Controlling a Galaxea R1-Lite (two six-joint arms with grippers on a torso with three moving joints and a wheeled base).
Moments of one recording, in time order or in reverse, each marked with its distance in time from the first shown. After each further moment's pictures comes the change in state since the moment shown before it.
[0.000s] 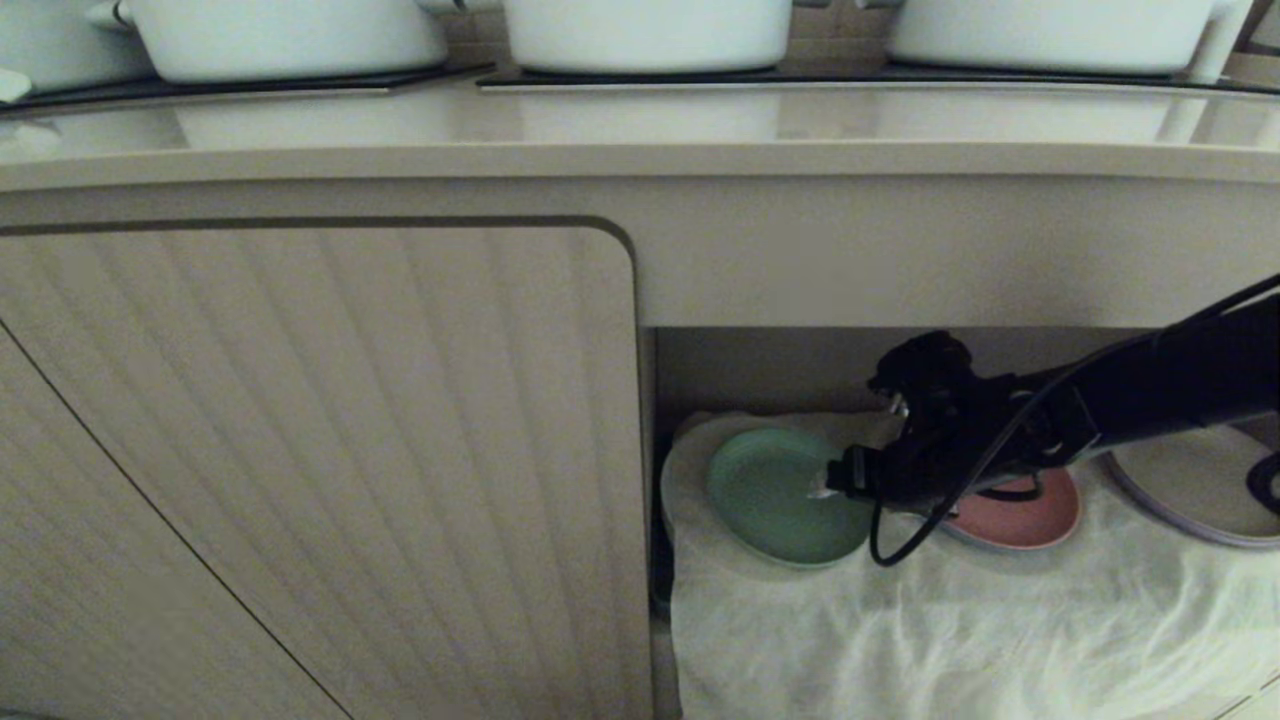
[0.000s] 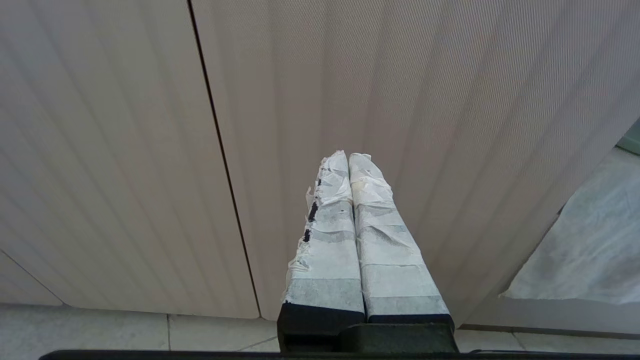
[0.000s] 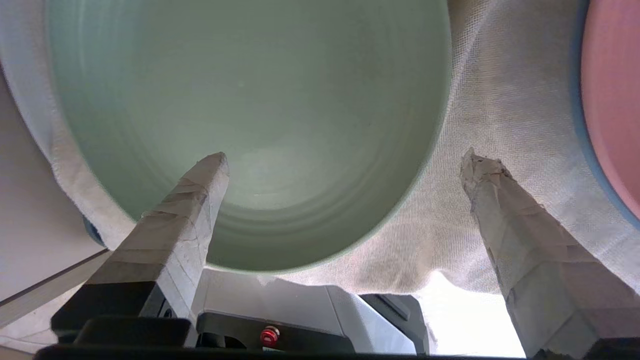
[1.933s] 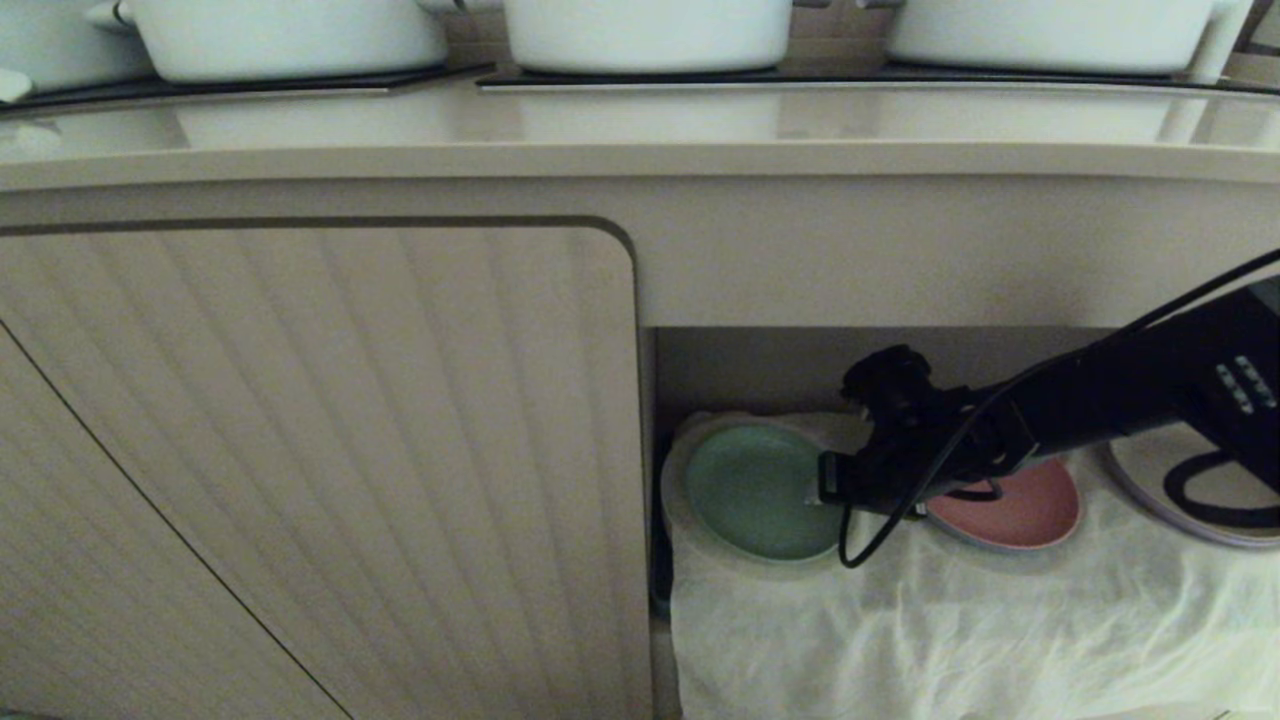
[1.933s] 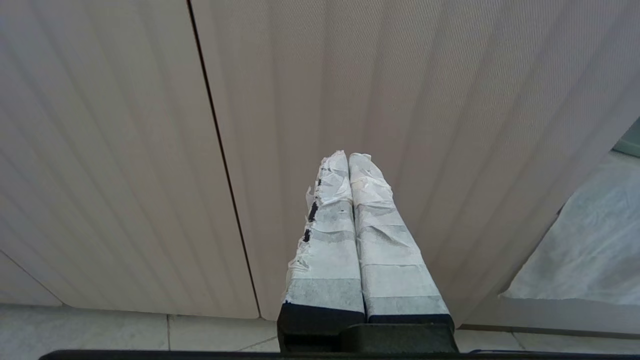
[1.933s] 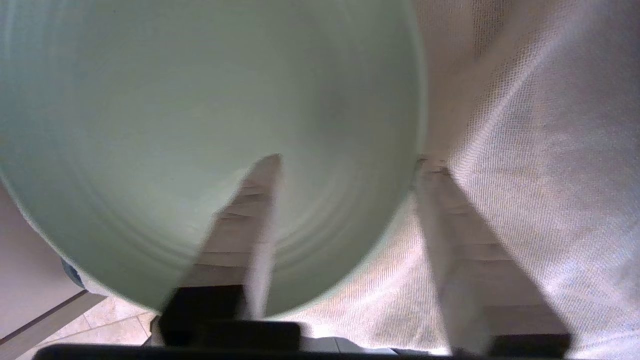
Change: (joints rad) left arm 0.000 0.000 0.000 0.000 0.000 0.000; right arm 0.033 0.096 -0.057 -0.045 -0.046 0.009
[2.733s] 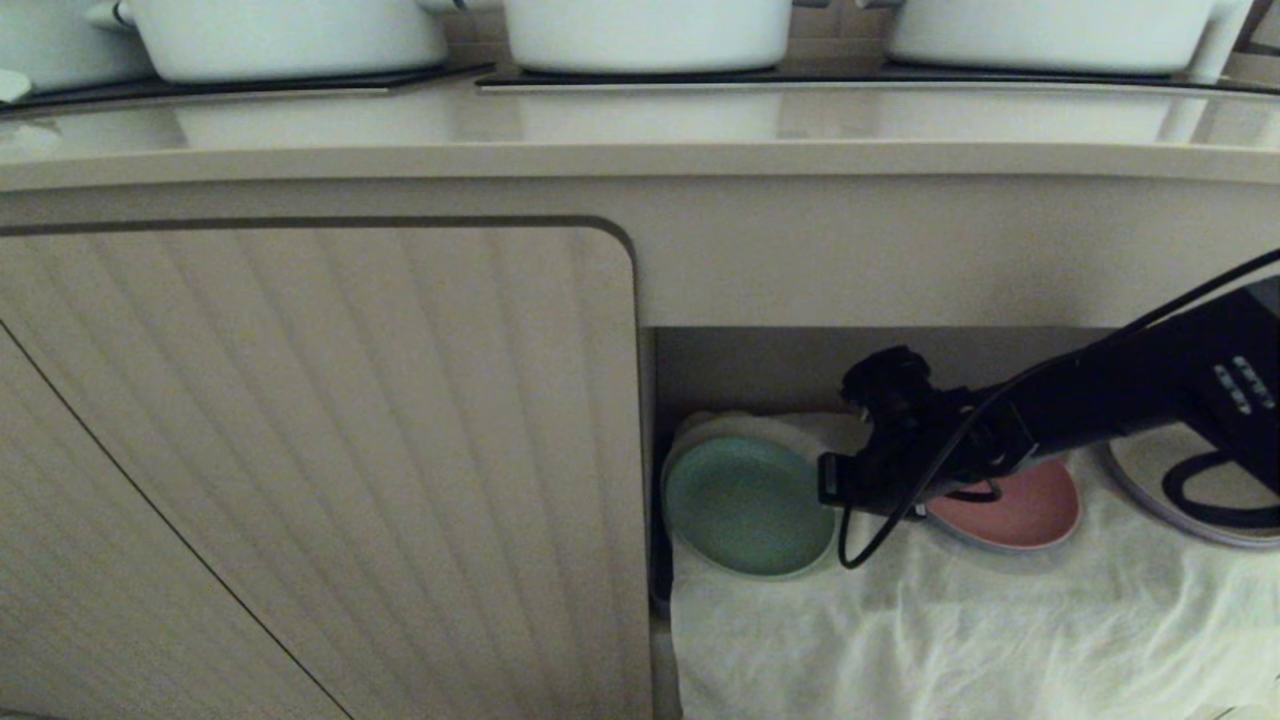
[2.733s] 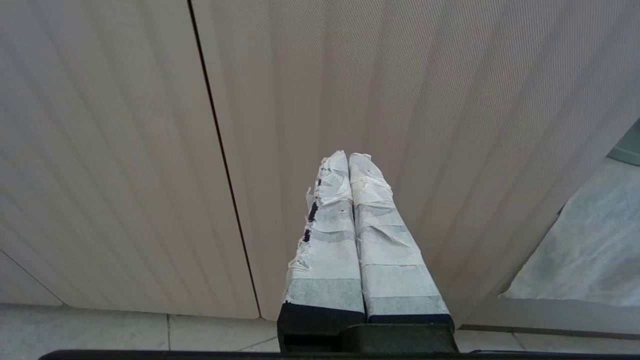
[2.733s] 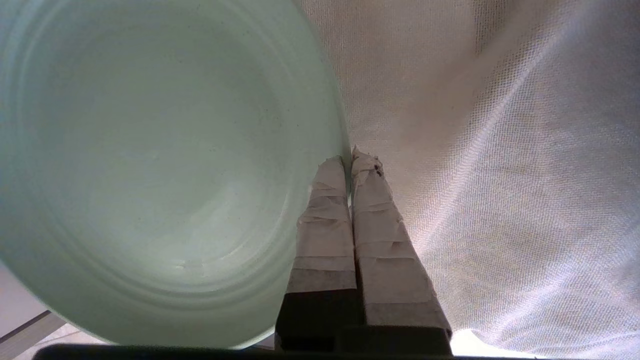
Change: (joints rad) left arm 0.000 0.000 0.000 0.000 0.000 0.000; right arm 0.000 0.001 0.001 0.001 0.000 0.000
